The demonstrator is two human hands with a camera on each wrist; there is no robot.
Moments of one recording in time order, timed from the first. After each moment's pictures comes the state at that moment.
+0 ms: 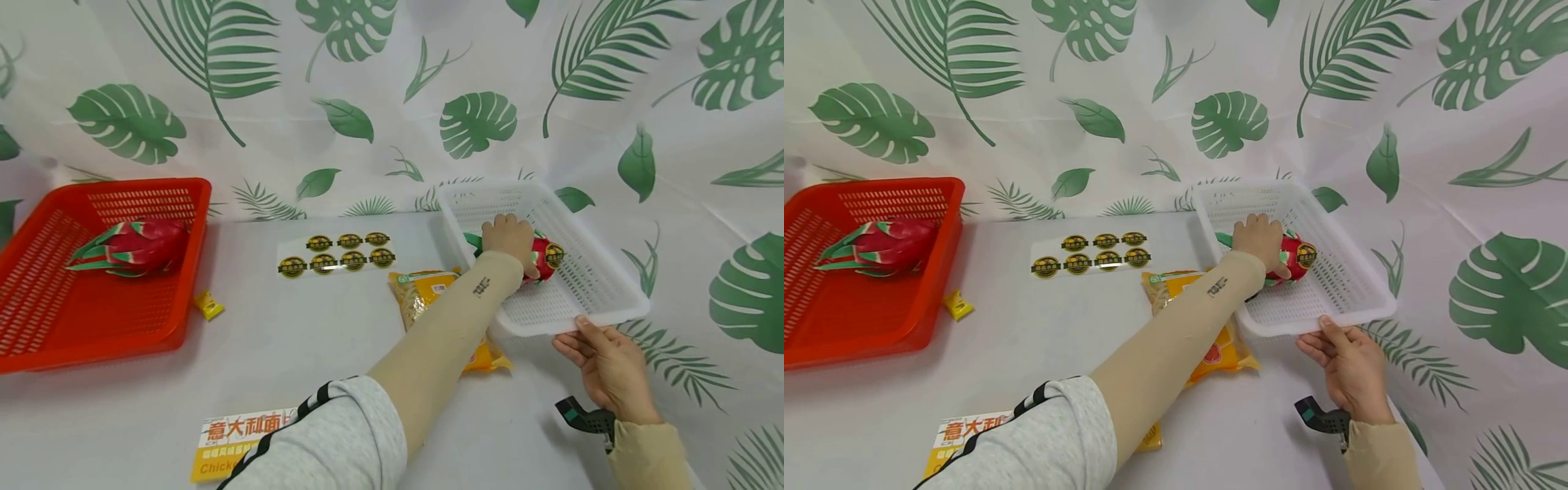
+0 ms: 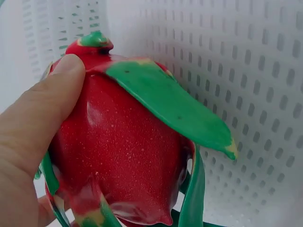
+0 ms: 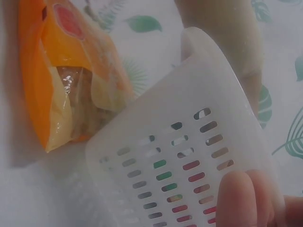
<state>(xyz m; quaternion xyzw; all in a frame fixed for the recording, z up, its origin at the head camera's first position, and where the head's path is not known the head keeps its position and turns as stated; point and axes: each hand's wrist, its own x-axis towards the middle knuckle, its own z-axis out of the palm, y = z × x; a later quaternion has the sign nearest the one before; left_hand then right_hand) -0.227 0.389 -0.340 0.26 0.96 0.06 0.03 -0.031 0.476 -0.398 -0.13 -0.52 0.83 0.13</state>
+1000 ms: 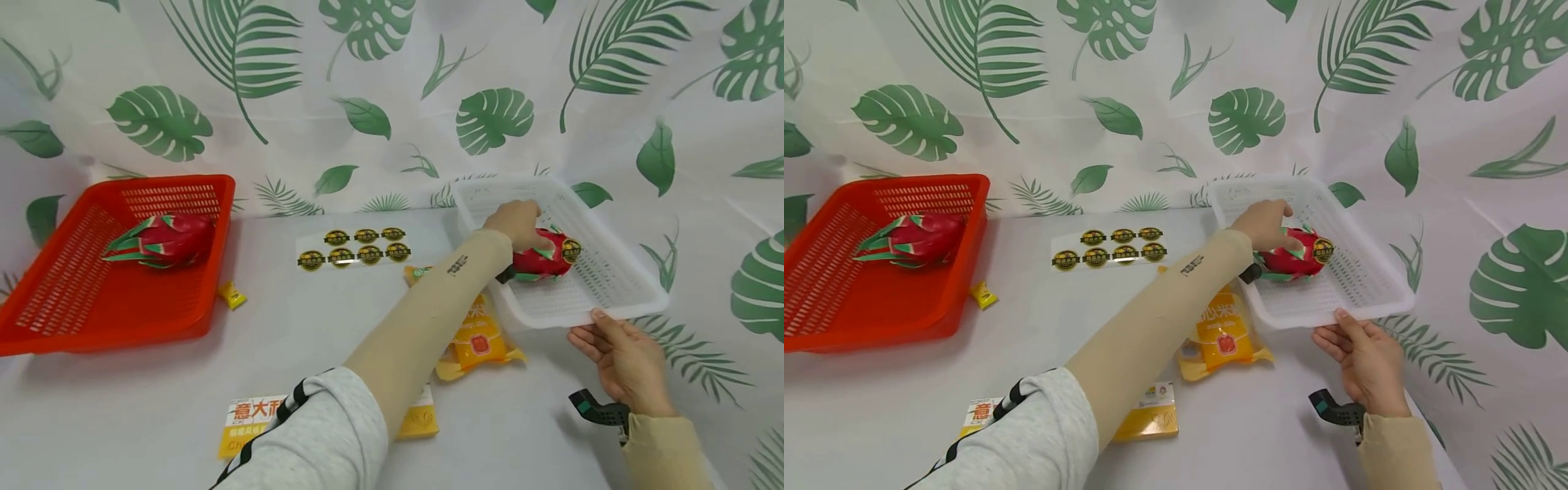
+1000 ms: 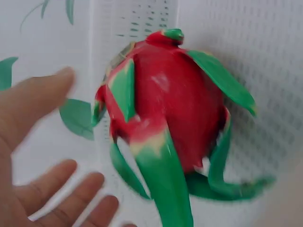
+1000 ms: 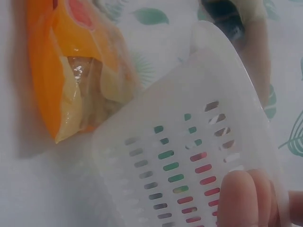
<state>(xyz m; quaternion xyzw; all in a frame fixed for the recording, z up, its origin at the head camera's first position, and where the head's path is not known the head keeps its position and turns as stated) -0.247 0.350 -0.313 0.31 0.91 0.24 0.12 -0.031 0.477 -0.394 -0.15 -0.50 0.85 0.13</state>
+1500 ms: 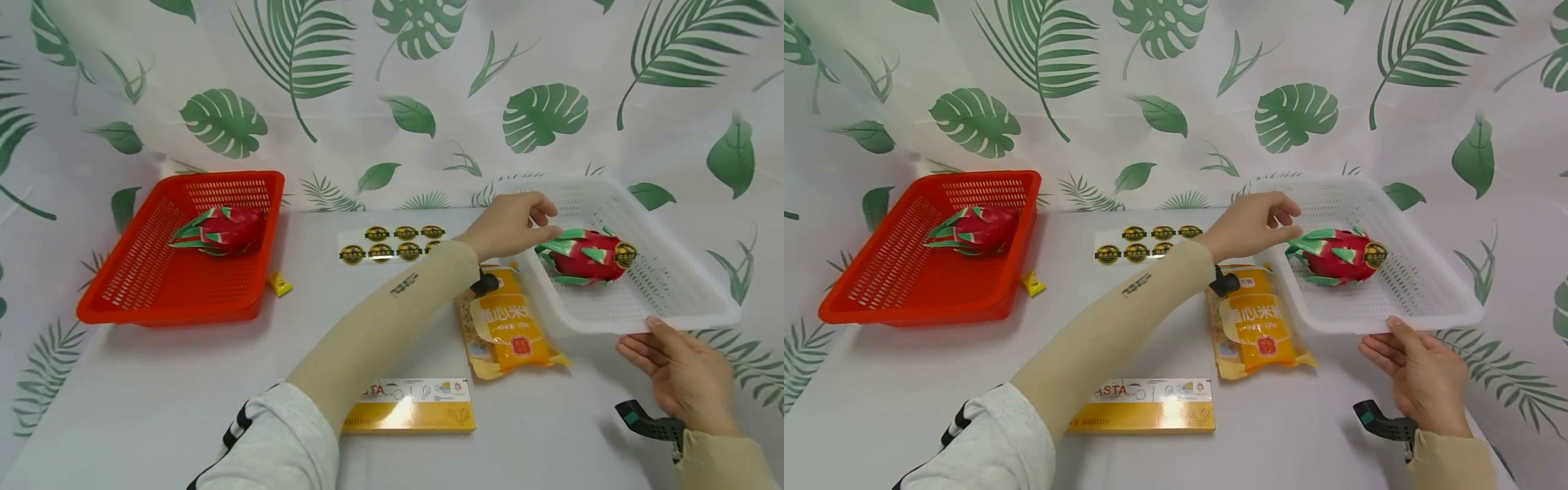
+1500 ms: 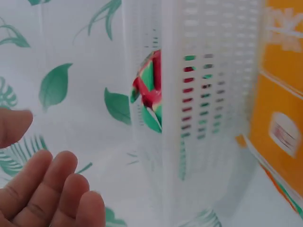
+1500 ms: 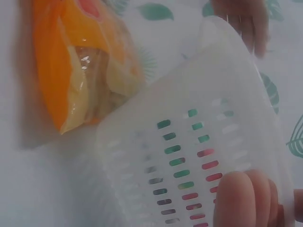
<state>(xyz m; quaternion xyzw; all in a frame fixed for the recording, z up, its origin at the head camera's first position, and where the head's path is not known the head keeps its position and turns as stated) -0.241 0.235 -0.295 0.39 0.85 0.34 0.08 -0.039 0.476 -0.401 -0.23 -0.50 0.82 0.14</state>
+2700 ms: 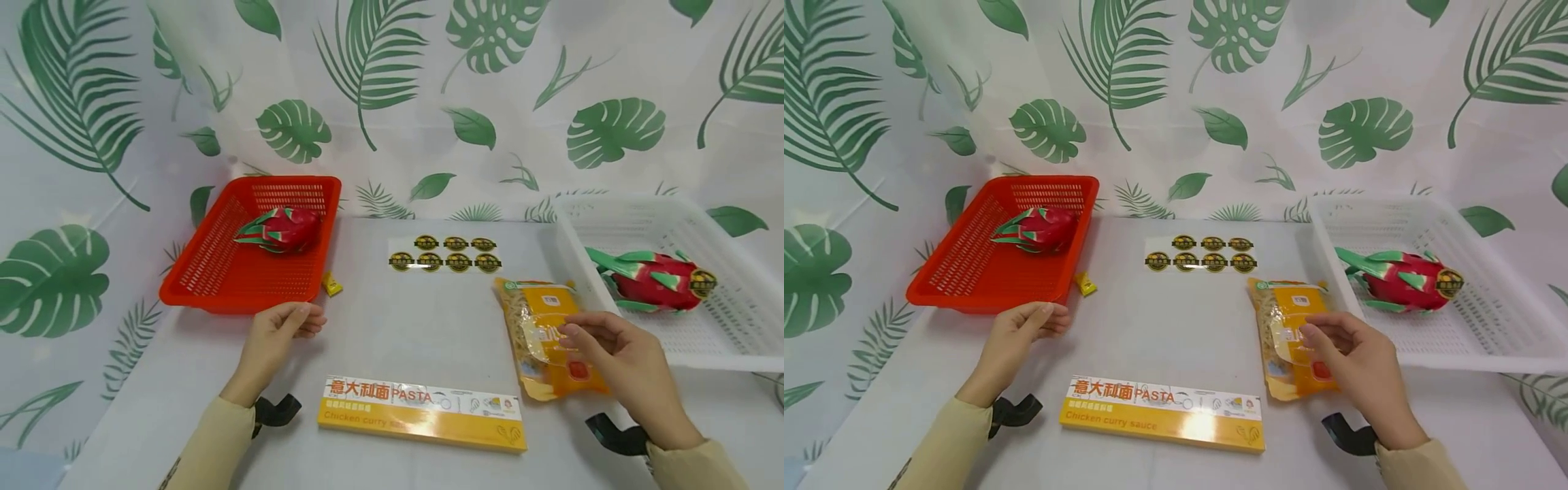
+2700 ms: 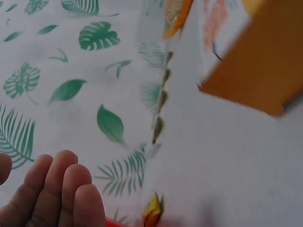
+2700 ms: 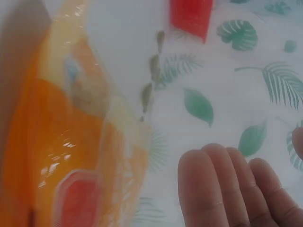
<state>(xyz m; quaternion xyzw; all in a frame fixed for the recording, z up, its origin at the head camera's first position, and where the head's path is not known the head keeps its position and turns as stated) -0.123 -0.150 -0.403 0.00 0.80 0.60 0.01 -0.072 0.330 -0.370 -0.03 -0.91 0.41 0.07</state>
